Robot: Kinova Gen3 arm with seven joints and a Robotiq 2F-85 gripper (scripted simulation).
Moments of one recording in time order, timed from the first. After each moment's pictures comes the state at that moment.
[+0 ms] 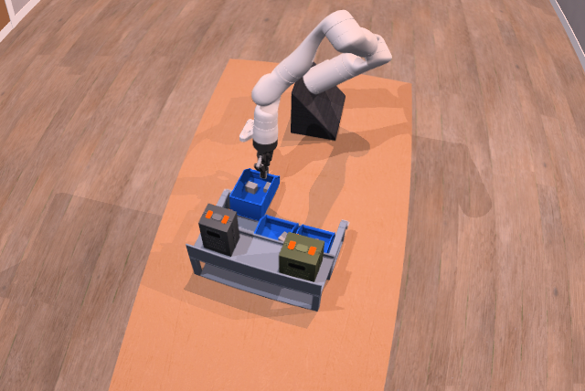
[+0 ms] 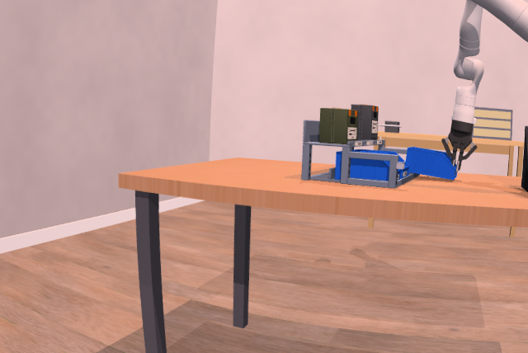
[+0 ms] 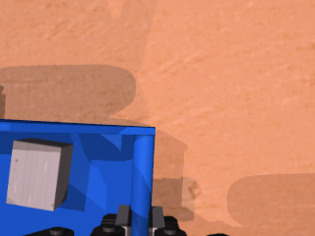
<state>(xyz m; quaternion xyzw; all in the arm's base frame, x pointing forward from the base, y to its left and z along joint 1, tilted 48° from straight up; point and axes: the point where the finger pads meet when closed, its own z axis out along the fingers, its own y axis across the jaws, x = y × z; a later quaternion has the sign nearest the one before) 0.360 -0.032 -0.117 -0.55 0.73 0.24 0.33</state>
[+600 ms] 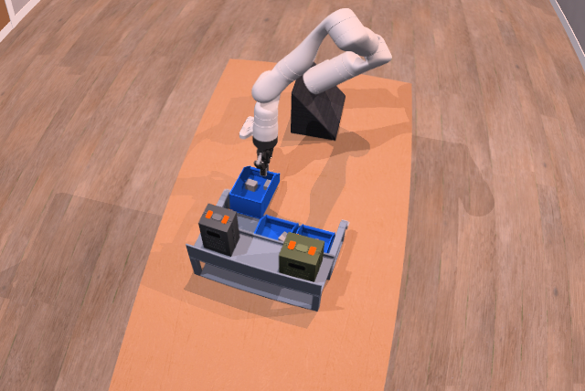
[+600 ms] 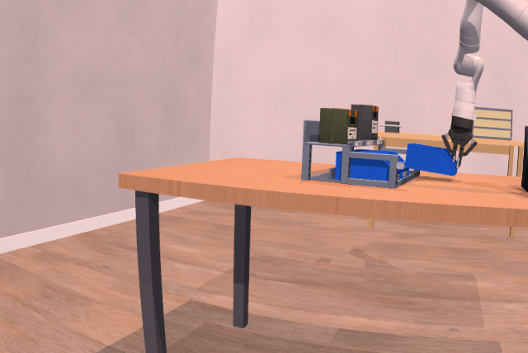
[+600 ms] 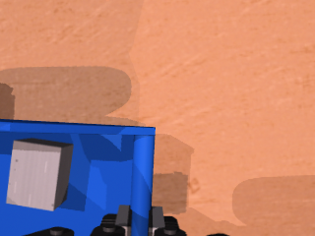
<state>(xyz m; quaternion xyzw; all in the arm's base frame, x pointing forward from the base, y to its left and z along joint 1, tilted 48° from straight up) 0.358 -0.041 -0.109 -0.55 0.73 0.24 0.33</state>
